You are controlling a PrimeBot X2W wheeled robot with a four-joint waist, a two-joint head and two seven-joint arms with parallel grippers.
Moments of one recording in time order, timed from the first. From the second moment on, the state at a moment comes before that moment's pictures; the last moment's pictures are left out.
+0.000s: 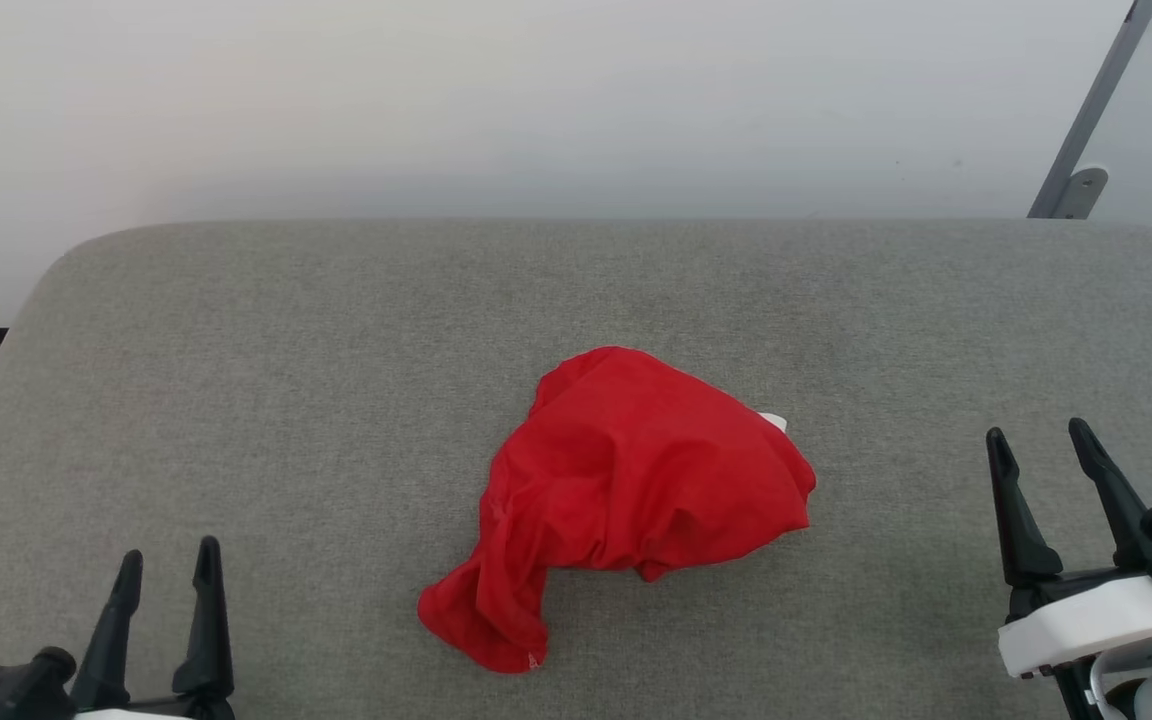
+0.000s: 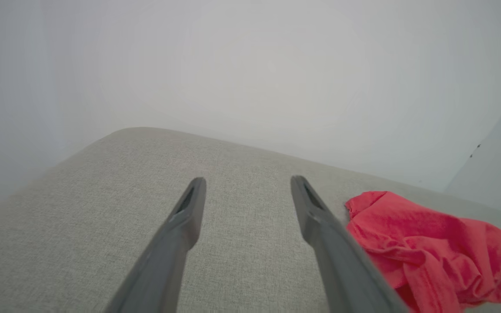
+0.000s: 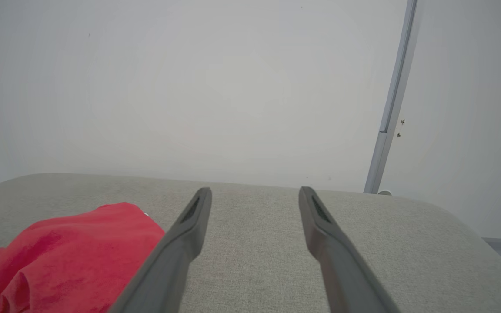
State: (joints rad) left arm 0.13 0.21 0.05 0.10 -0.46 -0.12 -0.26; right arm -0.05 -0.23 -0.02 0.19 0.26 0.13 -0.25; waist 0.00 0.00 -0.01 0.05
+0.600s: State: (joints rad) left arm 0.11 0.17 0.04 0.10 -0.42 -0.12 -0.26; right arm -0.12 -0.30 0.11 0.22 0.34 0.13 -0.10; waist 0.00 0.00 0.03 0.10
